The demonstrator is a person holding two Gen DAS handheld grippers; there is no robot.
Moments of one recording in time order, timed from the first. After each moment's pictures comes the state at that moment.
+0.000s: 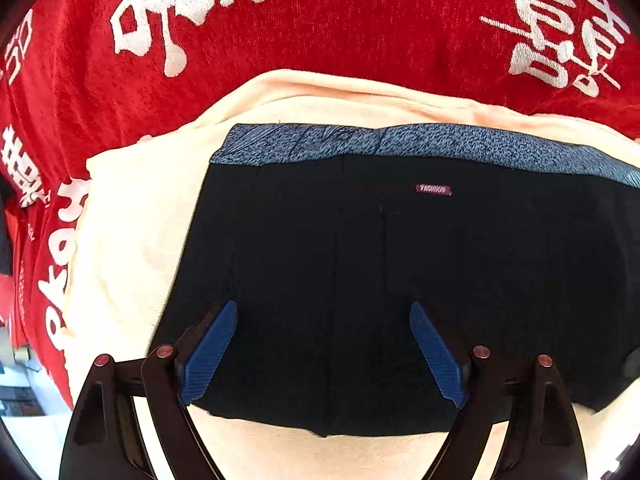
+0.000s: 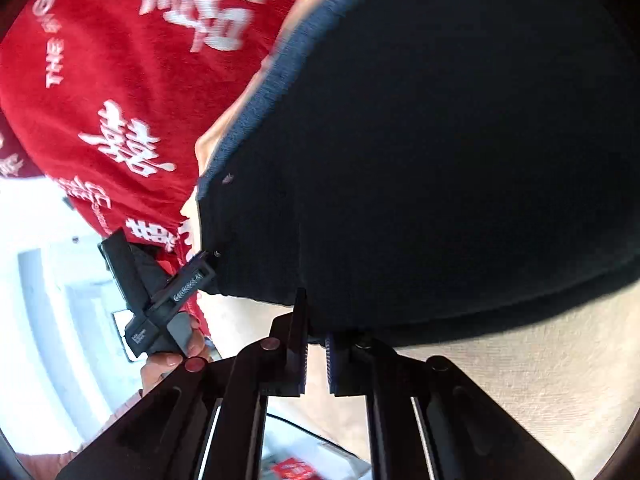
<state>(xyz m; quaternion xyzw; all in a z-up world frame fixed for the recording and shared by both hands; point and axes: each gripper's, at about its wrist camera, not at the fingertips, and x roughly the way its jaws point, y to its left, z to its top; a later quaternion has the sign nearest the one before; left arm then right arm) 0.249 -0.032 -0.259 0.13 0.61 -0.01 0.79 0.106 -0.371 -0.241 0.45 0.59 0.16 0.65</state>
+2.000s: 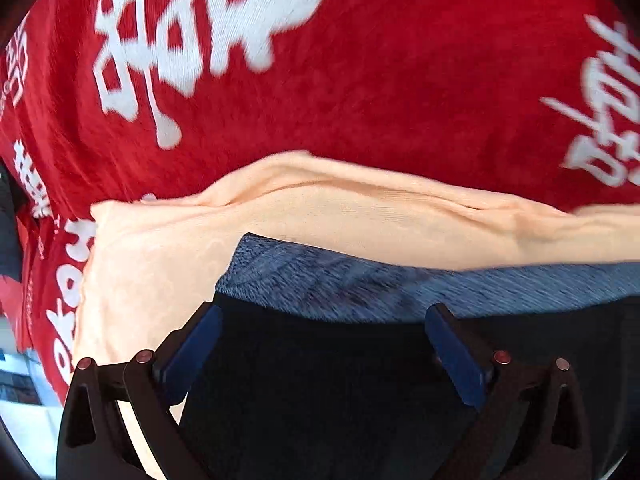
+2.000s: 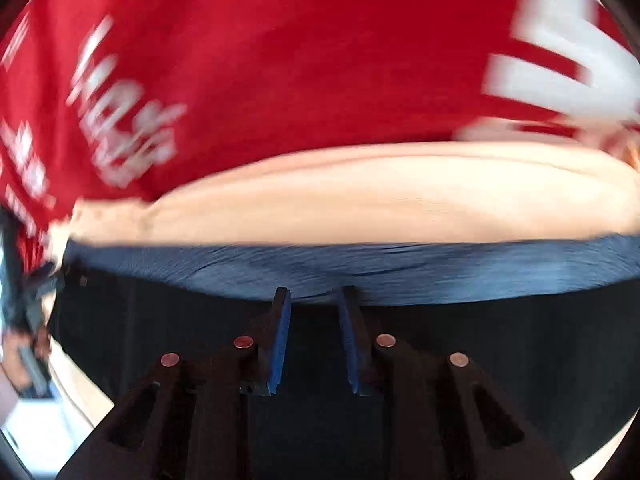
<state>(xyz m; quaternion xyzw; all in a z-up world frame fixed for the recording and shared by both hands) 0.329 -0.048 -0.250 0.12 0.57 0.03 0.81 0.212 -0.523 -0.209 0.16 0.60 0.01 0.78</state>
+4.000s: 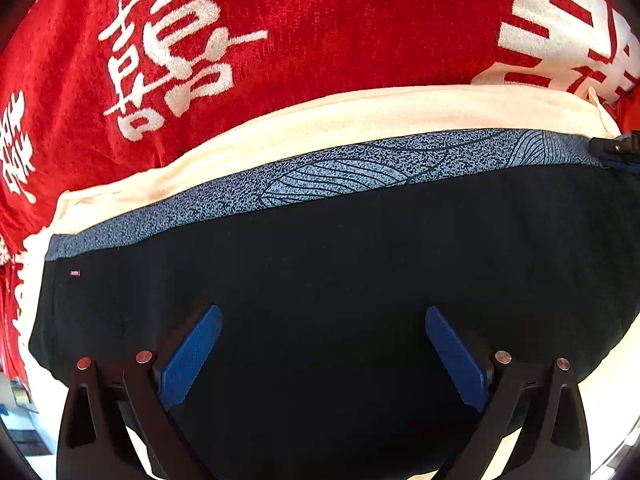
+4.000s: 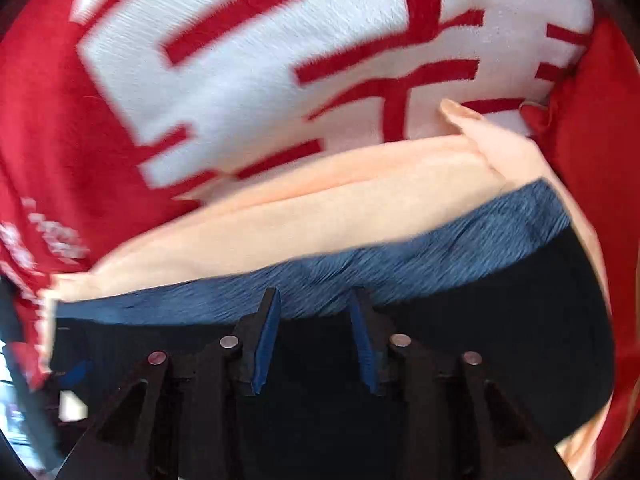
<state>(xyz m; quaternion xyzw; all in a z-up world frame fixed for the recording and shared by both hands) 0.197 -0.364 -0.253 0.15 0.58 -0.08 0.80 0.176 -0.710 -0.200 0.20 0.55 -0.07 0.81</state>
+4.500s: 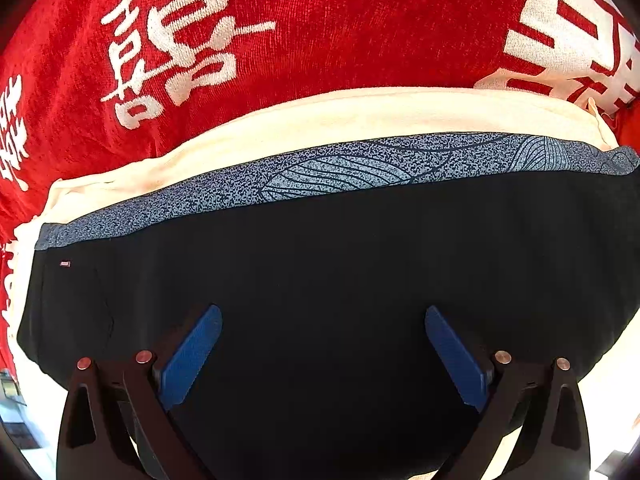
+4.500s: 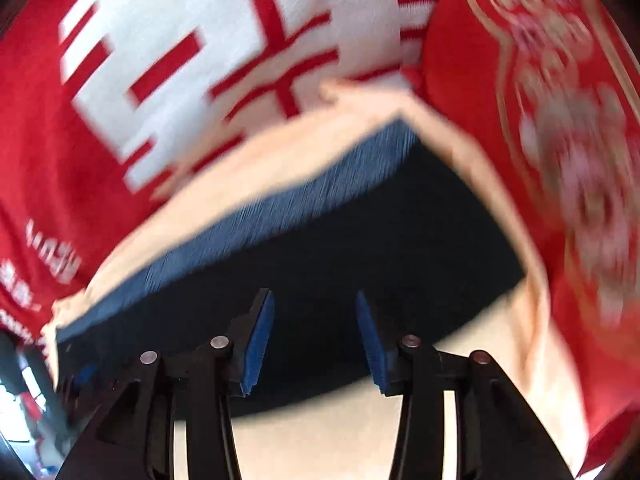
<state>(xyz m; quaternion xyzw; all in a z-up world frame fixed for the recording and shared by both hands) 0.197 -0.346 -0.259 0.13 0.59 -0.09 0.79 0.078 -0.708 -0.162 0.27 0.55 -0.13 0.78</state>
